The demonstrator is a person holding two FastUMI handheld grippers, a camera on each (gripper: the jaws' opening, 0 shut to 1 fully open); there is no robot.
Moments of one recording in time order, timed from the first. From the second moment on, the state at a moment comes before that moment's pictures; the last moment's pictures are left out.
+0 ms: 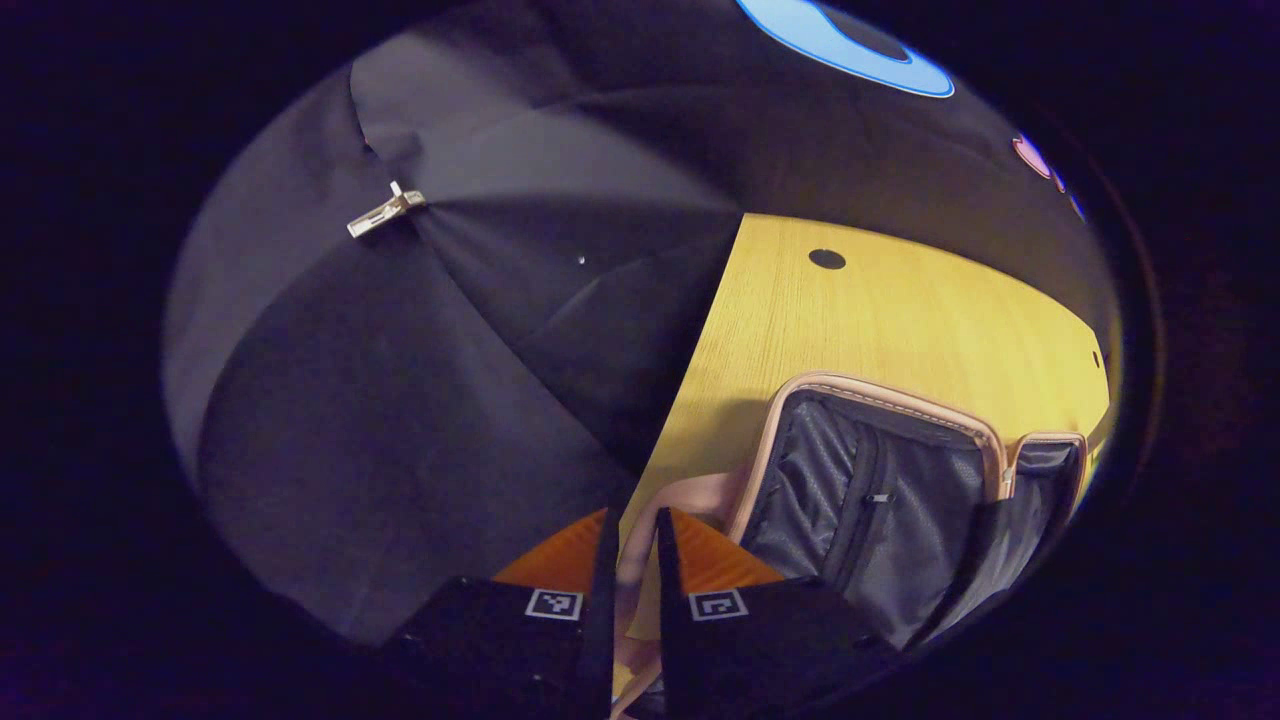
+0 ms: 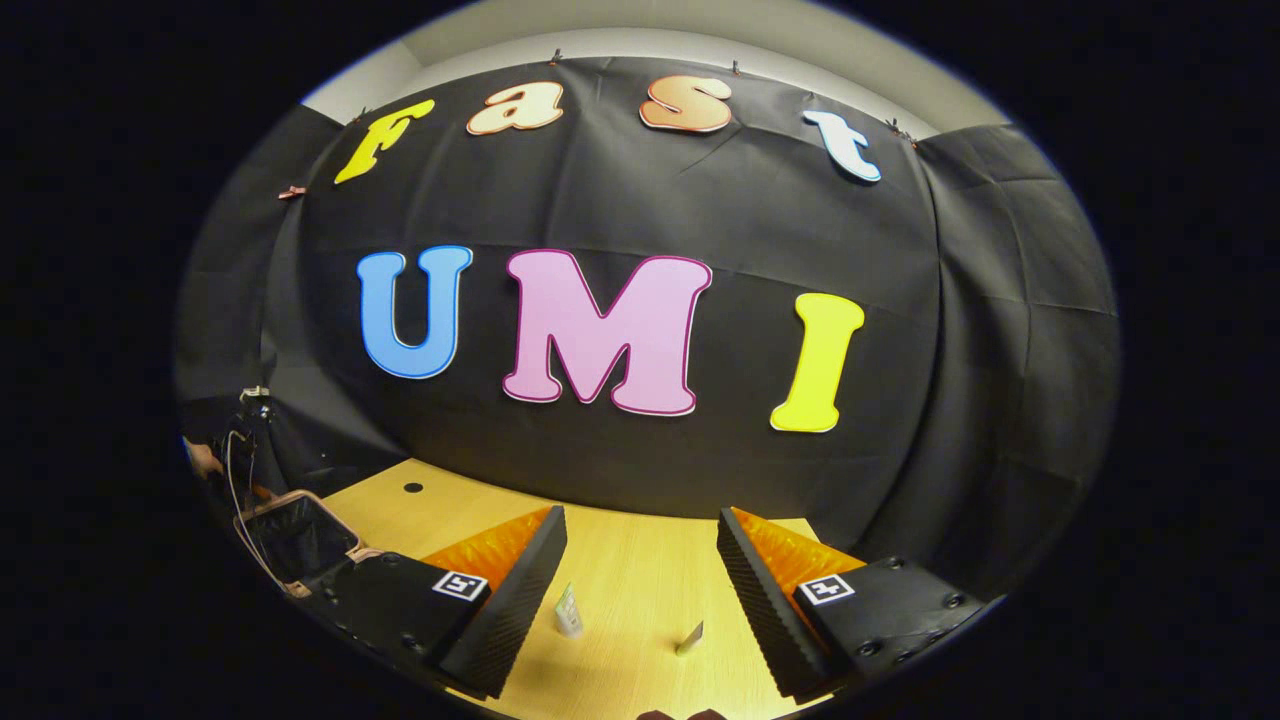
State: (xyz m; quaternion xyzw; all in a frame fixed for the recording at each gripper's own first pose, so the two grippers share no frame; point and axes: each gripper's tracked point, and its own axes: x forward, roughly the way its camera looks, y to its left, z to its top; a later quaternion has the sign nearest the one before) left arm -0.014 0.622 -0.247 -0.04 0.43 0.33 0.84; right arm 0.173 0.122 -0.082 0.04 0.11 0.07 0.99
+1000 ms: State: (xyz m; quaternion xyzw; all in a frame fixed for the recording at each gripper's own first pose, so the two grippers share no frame) left arm 0.126 0.249 -0.012 0.04 0.11 0.00 0.99; right arm 0.187 0.089 -0.096 0.06 0.10 0.04 0.99
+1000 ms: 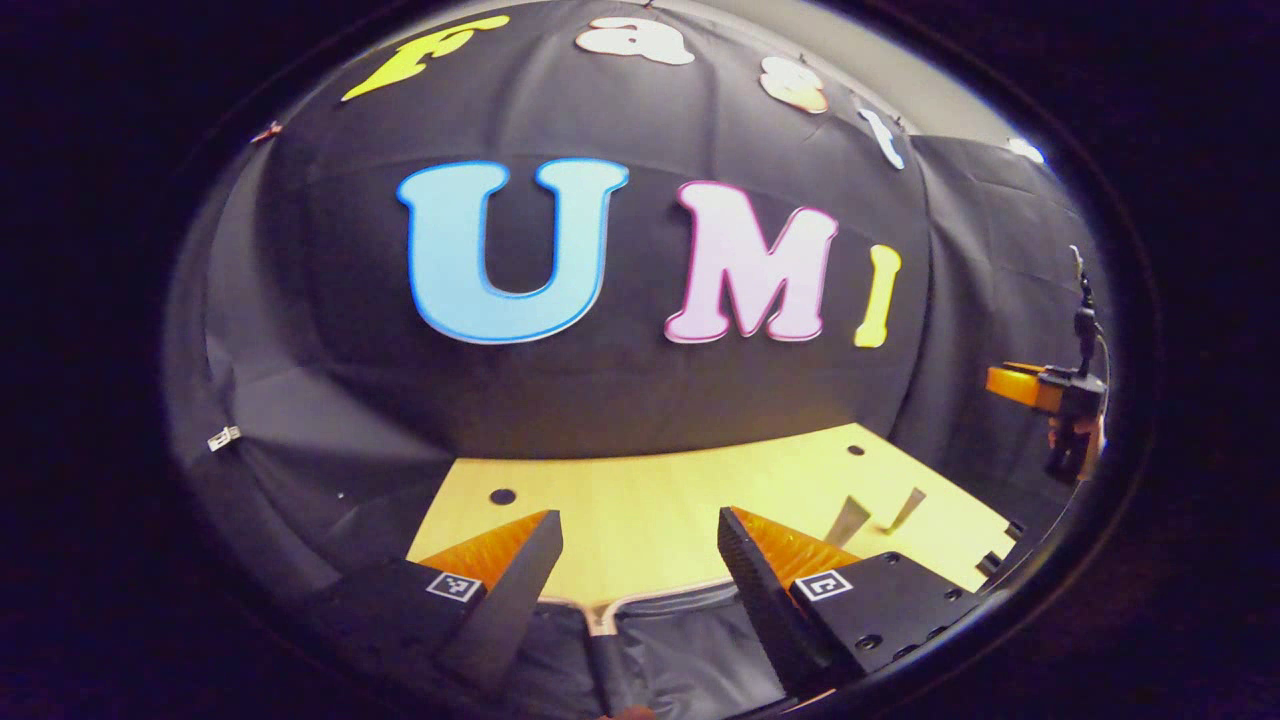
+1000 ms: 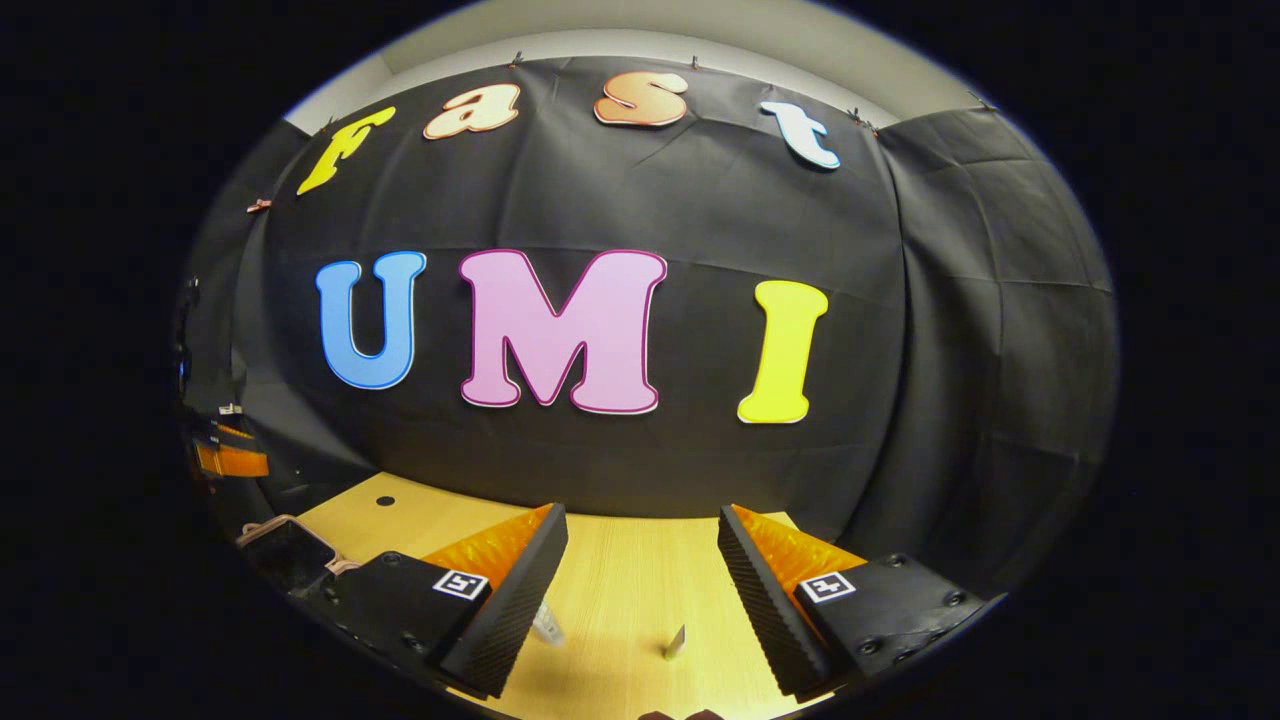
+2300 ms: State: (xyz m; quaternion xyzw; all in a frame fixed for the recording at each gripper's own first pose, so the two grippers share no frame) left arm 0.308 0.018 -0.346 0.04 0.41 -0.10 0.91; right arm 0.188 0.062 -0.306 0.05 0.25 0.15 0.95
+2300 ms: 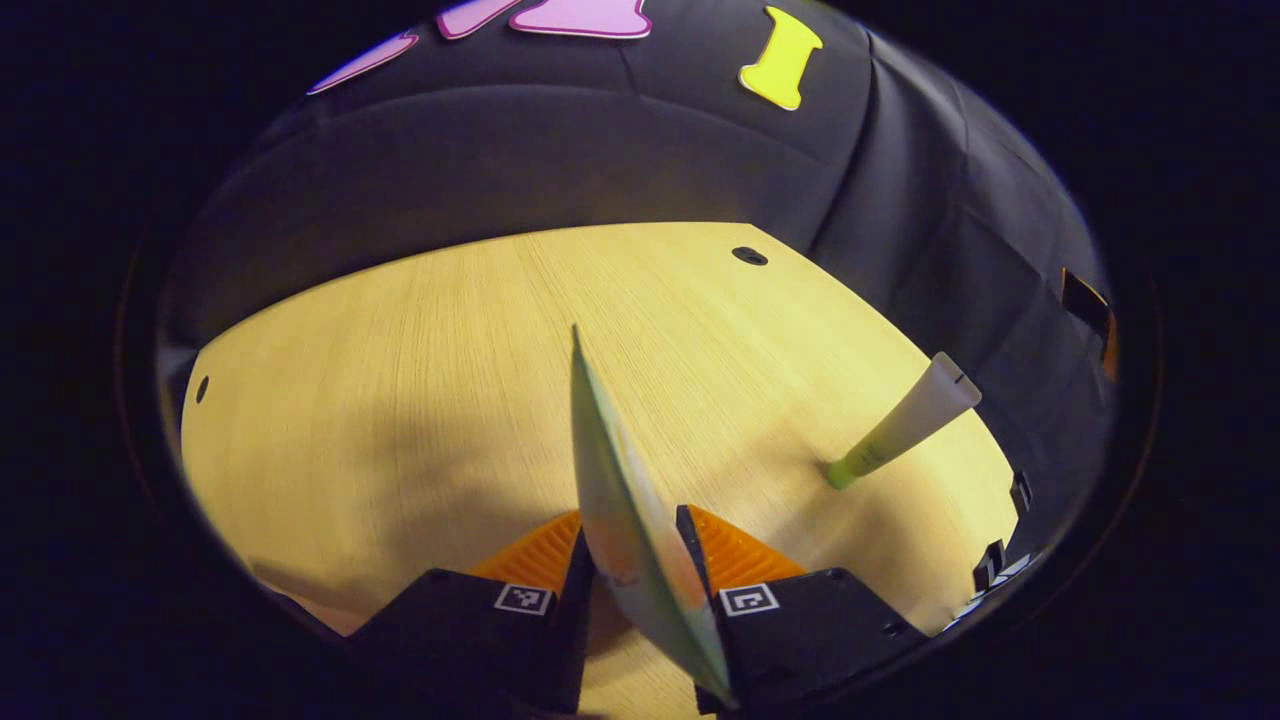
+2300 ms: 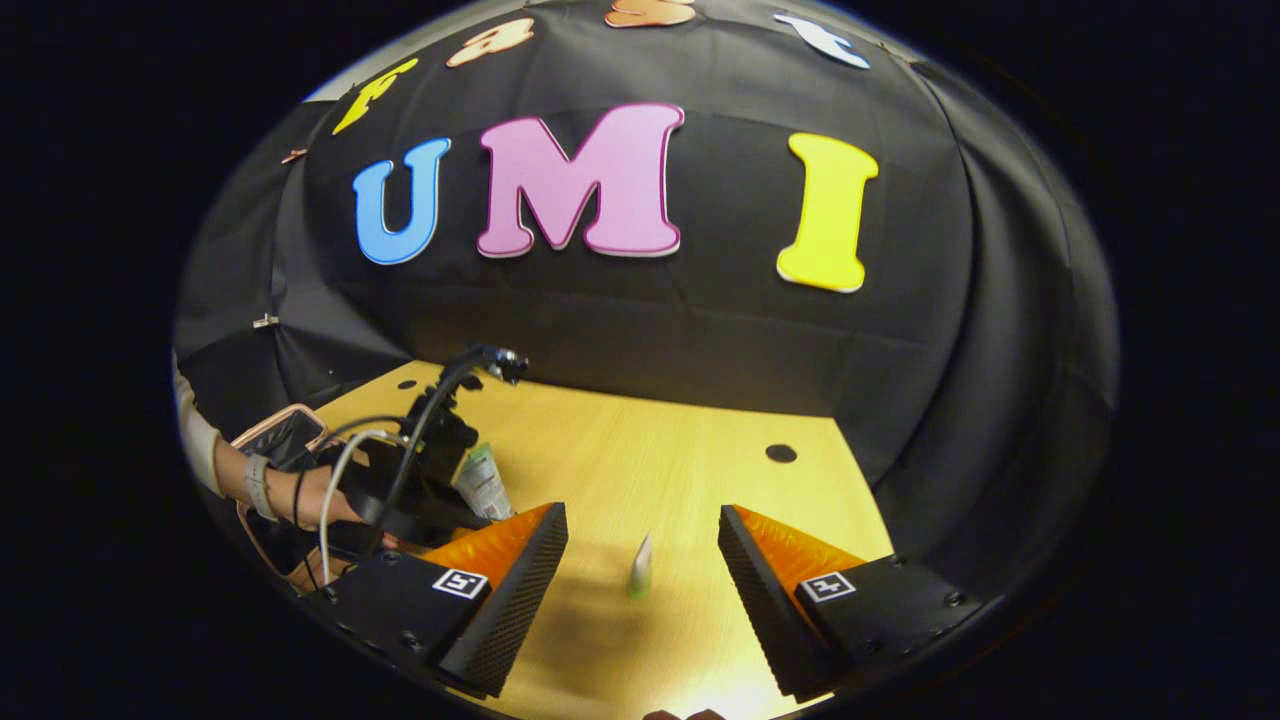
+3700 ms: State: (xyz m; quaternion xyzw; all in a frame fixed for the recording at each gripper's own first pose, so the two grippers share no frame) left arm -0.015 0.265 -0.332 -0.07 0.68 0.10 0.73; right arm 0.145 0.152 -0.300 0.11 0.33 0.25 0.91
